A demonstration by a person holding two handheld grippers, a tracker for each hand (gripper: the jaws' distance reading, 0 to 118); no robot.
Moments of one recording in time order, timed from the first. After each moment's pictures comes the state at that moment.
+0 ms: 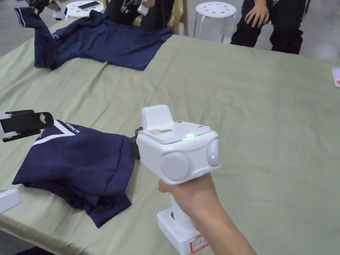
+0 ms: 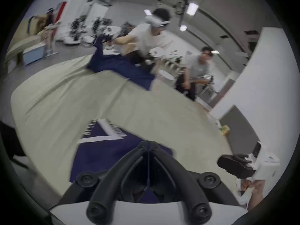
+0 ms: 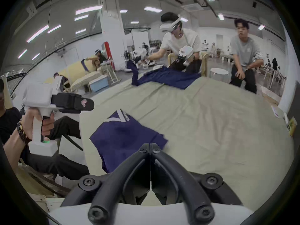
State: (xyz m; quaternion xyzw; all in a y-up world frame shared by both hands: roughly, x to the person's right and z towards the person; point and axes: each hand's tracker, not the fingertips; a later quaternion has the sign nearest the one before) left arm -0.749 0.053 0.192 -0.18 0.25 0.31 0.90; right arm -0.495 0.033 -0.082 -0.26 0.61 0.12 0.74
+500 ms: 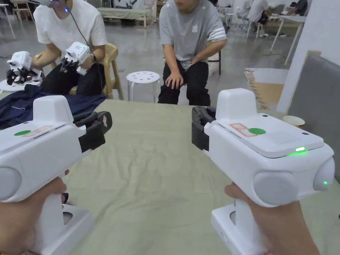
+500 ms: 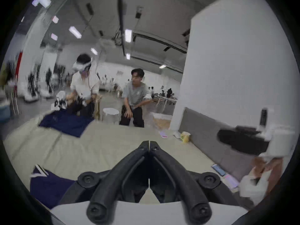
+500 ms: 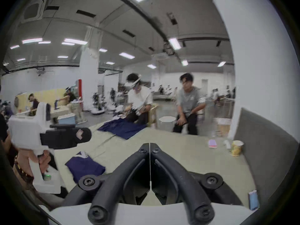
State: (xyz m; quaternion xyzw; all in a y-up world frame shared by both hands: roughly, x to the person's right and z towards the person) left arm -0.443 0.172 0.016 -0.05 0.17 0.10 0.98; right arm -0.202 0.184 -0.166 -0.06 0.46 0.03 0.89
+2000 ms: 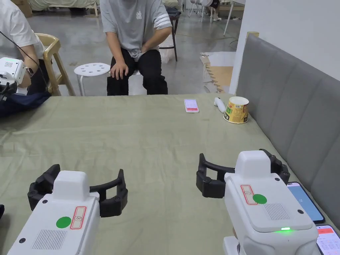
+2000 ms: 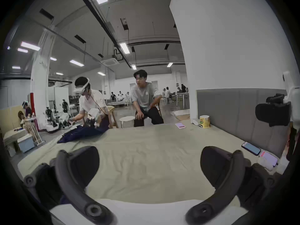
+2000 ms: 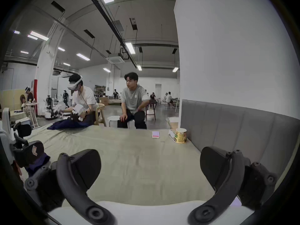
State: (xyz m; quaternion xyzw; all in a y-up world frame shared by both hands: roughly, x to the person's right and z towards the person) left arm -0.319 0.039 -0.053 -0.04 0.27 -0.04 0.96; right arm -0.084 0.053 -0.223 -0.03 0.27 0.03 0.96
